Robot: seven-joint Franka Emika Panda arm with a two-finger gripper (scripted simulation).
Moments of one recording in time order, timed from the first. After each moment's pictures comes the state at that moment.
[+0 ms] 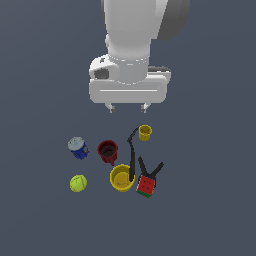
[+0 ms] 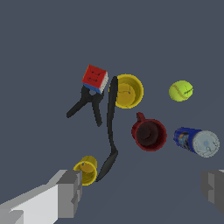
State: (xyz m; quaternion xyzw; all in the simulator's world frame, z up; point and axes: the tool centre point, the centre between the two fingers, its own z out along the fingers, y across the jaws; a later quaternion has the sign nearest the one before) arm 0.012 0.000 0.330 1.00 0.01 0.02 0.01
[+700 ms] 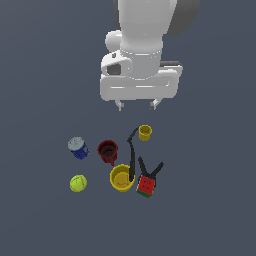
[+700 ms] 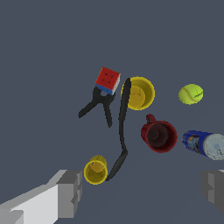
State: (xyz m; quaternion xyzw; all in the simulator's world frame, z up) arm 0.009 0.028 0.338 1.00 0.03 0.03 0.00
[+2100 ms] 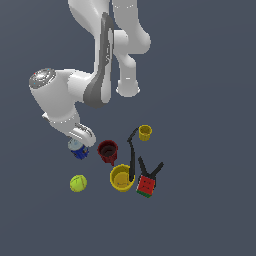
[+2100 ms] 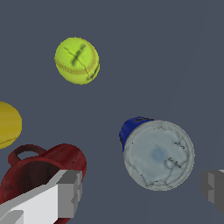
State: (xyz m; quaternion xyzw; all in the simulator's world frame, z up) arm -0.001 -0.214 0.144 0.97 -0.25 0.00 0.00
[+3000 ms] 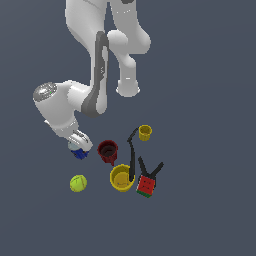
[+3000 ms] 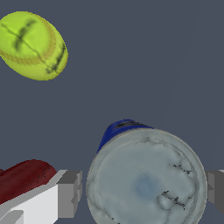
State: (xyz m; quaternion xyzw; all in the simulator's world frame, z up) arm -0.013 -0.238 0.096 0.96 -0.27 0.00 0.00
